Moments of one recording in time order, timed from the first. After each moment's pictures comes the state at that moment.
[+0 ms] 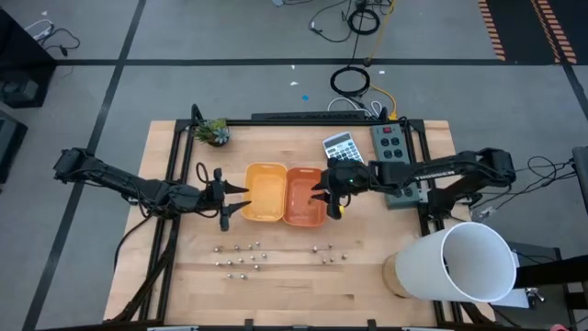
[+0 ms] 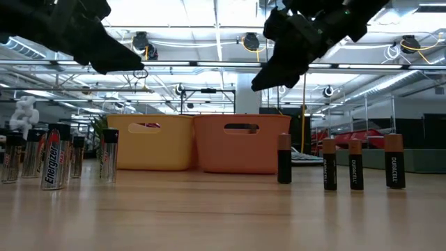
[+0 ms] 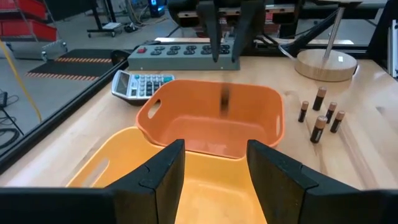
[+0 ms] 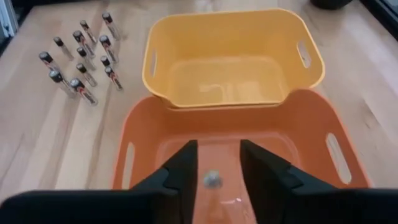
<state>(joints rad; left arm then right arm) -0.27 0.78 0.30 0.19 -0.44 -0.07 -0.07 1.43 0.86 -0.04 -0.03 0.06</state>
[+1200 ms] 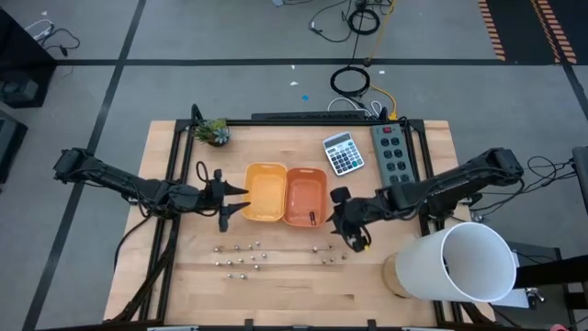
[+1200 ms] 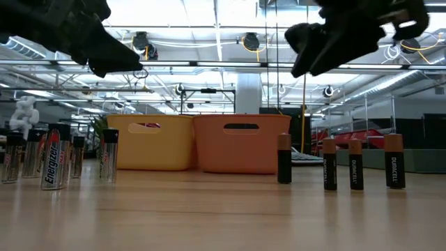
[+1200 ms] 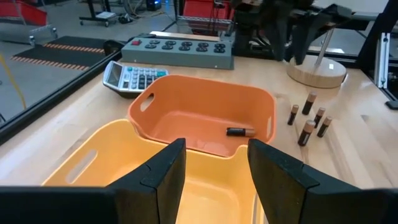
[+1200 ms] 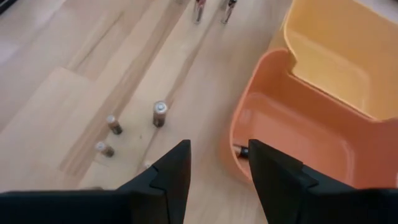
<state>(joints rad) -0.27 0.77 0.30 0.17 -0.42 -0.15 0.26 1.36 0.89 -0.33 0.08 -0.23</state>
